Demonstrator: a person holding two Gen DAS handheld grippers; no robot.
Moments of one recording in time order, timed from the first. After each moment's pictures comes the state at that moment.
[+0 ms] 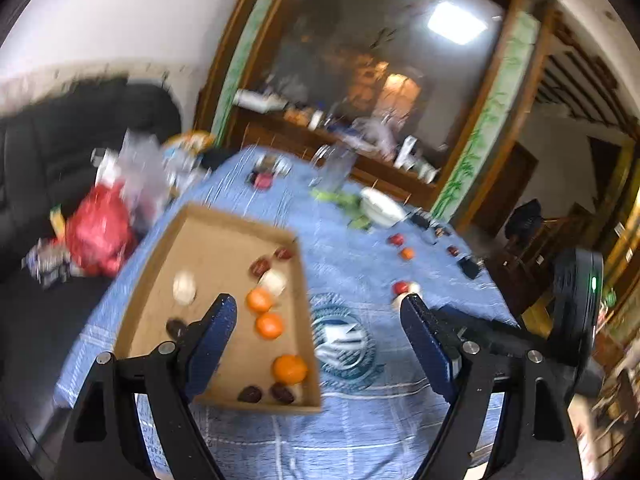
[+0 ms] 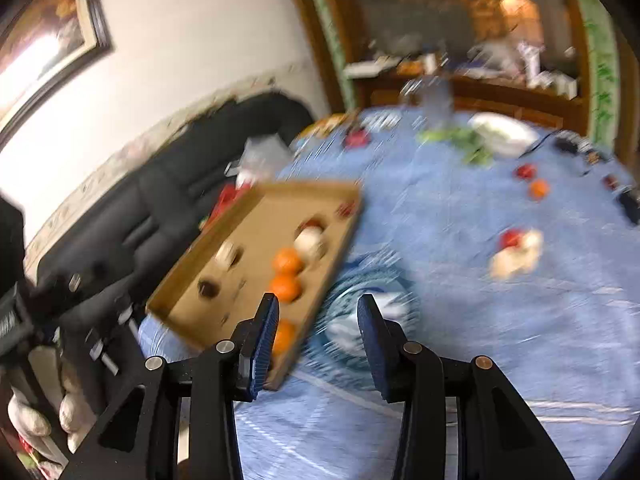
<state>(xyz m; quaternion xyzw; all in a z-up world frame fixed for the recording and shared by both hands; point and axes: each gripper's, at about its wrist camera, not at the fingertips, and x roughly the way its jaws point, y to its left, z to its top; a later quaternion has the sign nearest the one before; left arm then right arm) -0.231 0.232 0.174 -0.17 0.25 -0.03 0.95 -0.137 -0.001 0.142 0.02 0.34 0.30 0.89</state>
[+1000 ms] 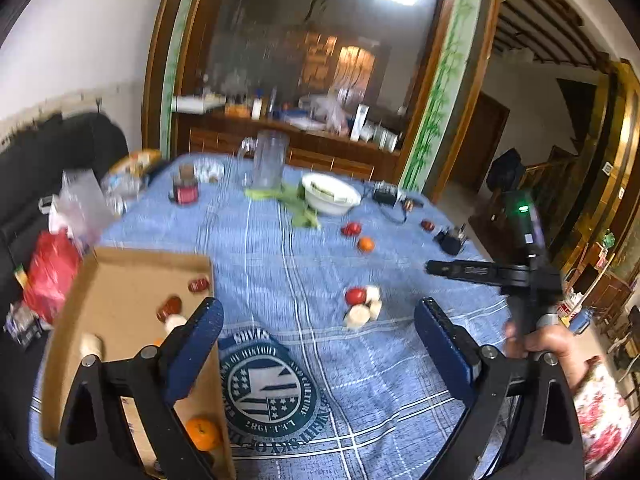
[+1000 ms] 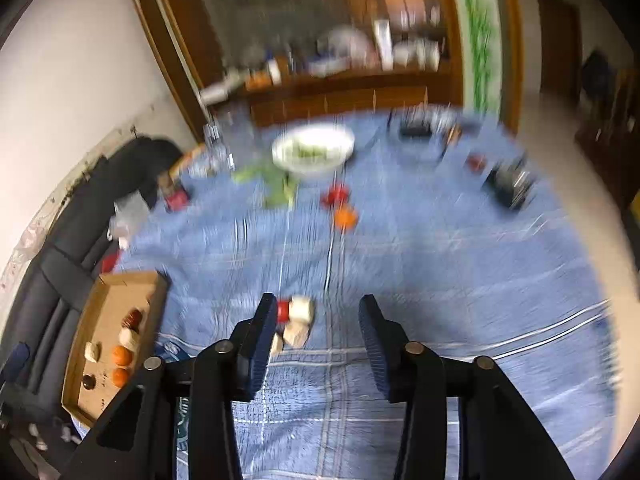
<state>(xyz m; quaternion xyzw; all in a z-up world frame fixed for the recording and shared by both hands) -0.116 0.136 0.166 -0.10 0.30 -0.09 0.95 0.033 -0.145 0.106 0.09 0.44 0.13 0.88</state>
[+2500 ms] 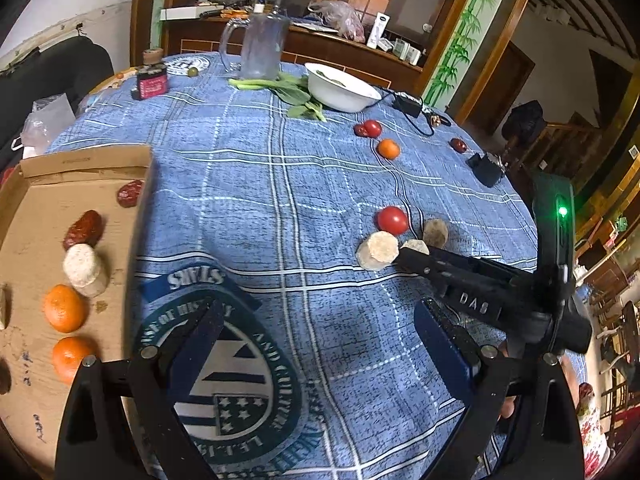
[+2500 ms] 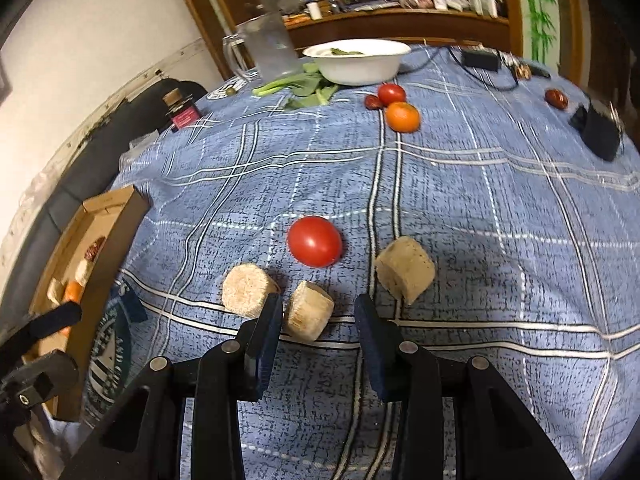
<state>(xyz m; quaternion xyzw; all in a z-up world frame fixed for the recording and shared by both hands) -0.034 0.091 0.058 -0.11 0.44 -0.09 0.89 0.035 -0.107 0.008 0.04 0.45 0.21 0.87</state>
